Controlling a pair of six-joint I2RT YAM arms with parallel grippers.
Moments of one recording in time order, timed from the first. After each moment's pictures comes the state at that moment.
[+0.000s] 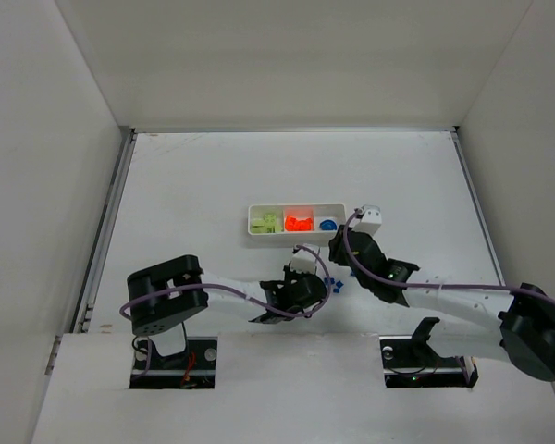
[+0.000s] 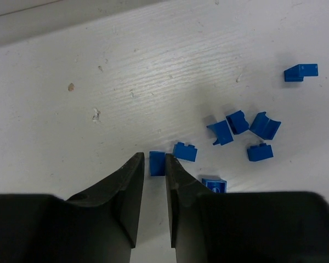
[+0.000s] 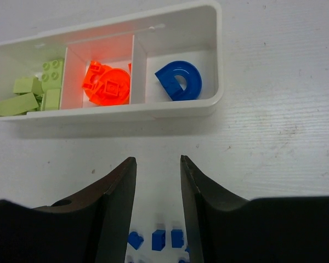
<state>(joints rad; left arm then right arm) -1.30 1.67 0.70 0.15 -0.66 -0.77 0.88 1.15 0.52 0.06 0.59 0.67</state>
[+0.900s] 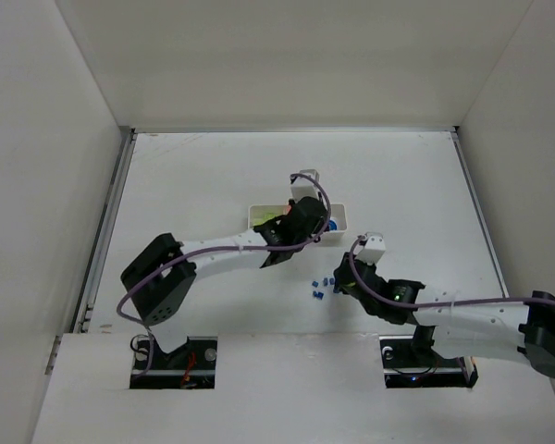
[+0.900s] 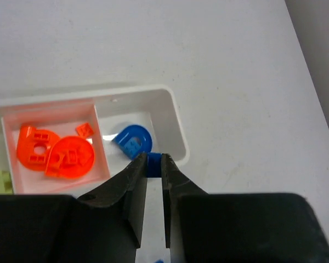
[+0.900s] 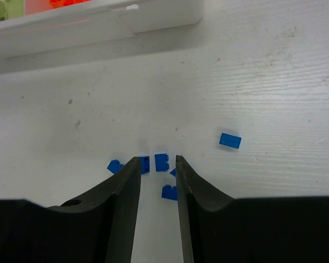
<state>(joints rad) -1.00 1.66 1.06 0.15 -0.48 -0.68 1.09 1.03 0.43 -0.19 0.69 0.93</state>
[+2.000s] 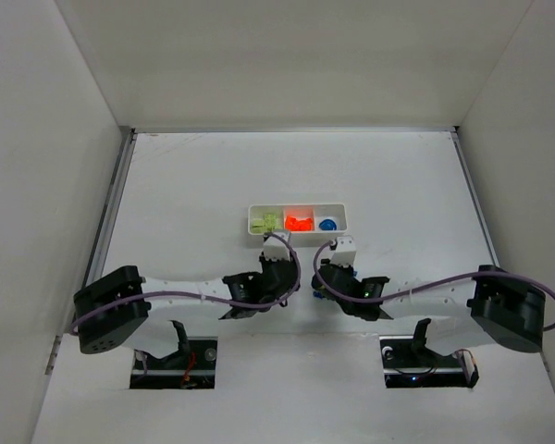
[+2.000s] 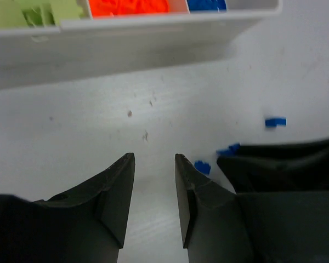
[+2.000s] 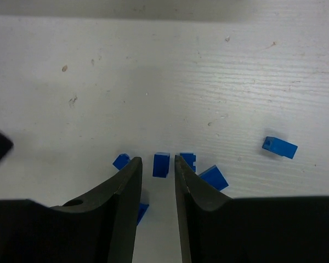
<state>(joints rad) -1.18 1.35 0.58 0.11 -0.62 -0.80 1.15 1.32 0.51 -0.09 0.67 0.85</state>
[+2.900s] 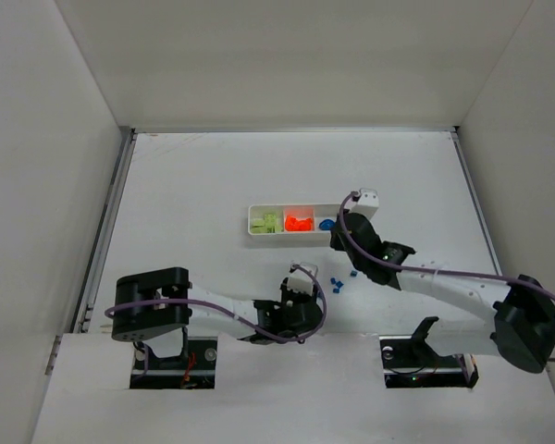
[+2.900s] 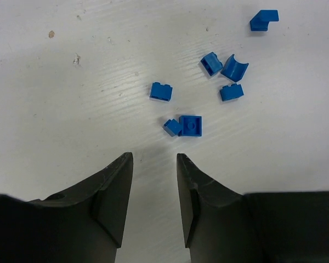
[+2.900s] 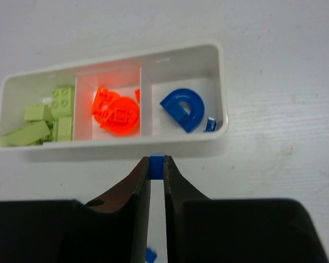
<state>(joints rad) -1.47 1.57 0.62 0.12 -0.76 -0.87 0.84 1.21 0.69 -0.07 0.60 0.67</state>
